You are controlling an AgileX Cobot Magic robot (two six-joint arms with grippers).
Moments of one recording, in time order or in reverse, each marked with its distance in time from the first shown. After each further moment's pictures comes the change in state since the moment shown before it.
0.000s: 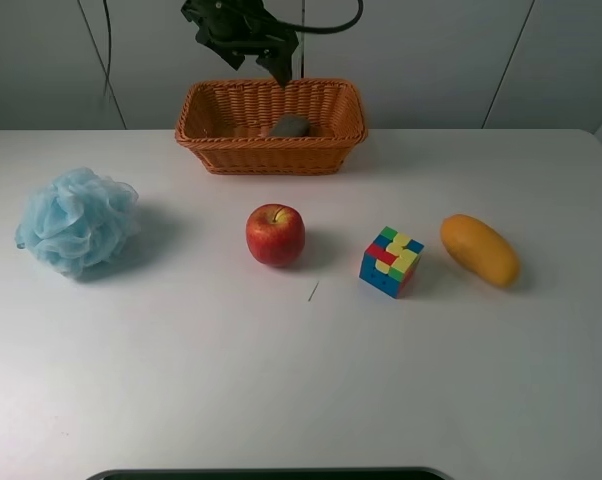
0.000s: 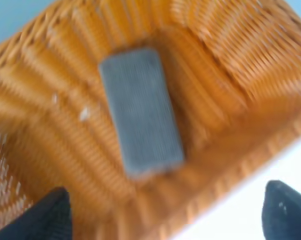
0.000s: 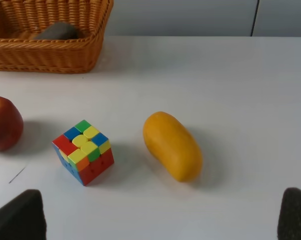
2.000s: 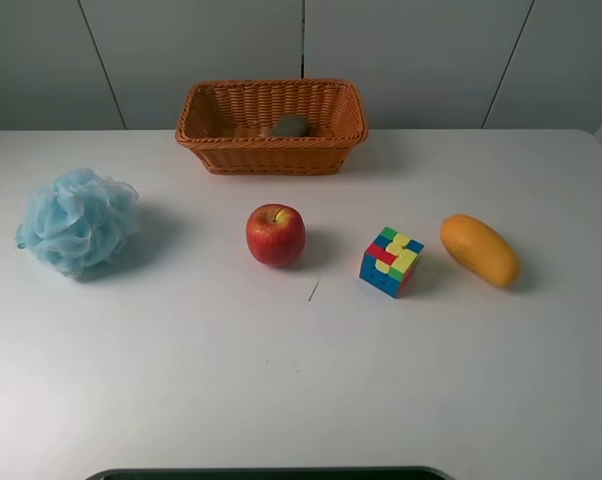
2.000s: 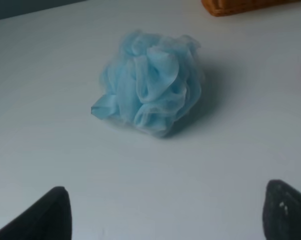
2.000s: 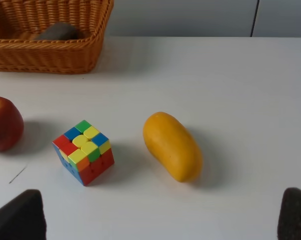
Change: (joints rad) left arm 0.555 -2.270 1.803 -0.095 -0.032 0.083; right arm 0.000 0.000 0.000 0.000 0.000 0.000
